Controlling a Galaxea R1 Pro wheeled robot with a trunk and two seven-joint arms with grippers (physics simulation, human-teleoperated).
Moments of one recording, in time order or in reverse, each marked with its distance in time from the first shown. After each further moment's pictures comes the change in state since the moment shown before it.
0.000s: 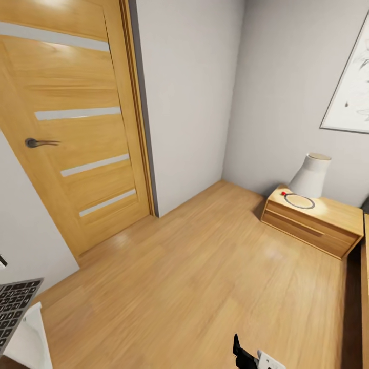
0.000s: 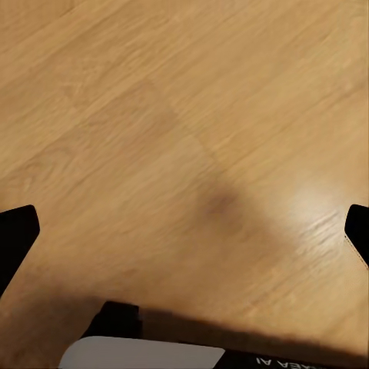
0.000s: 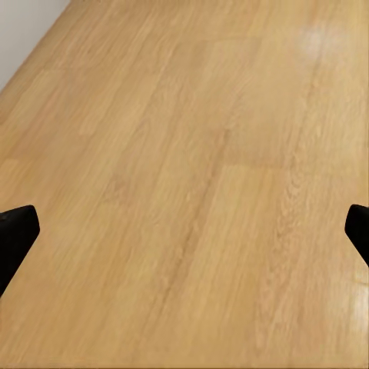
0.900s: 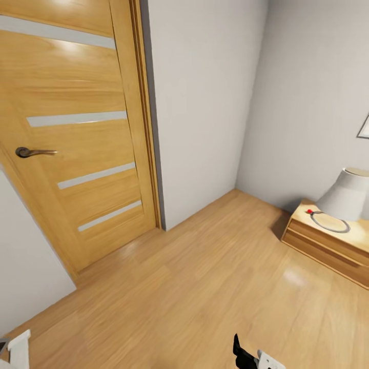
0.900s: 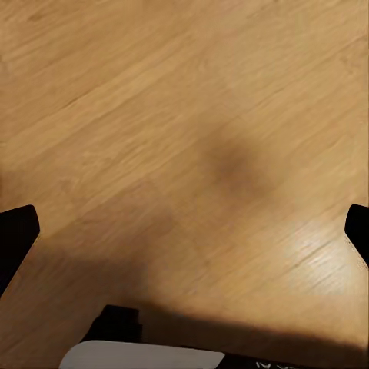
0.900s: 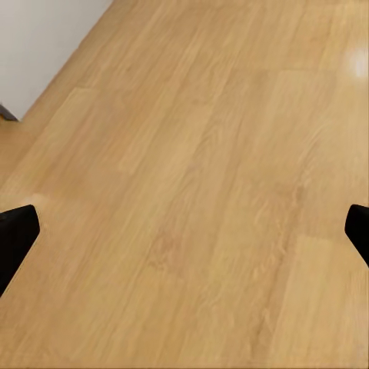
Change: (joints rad) left arm 0.000 0.001 0.001 0.001 0.001 0.000 0.000; right arm 0.000 0.000 0.001 0.000 0.000 -0.001 -0.002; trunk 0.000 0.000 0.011
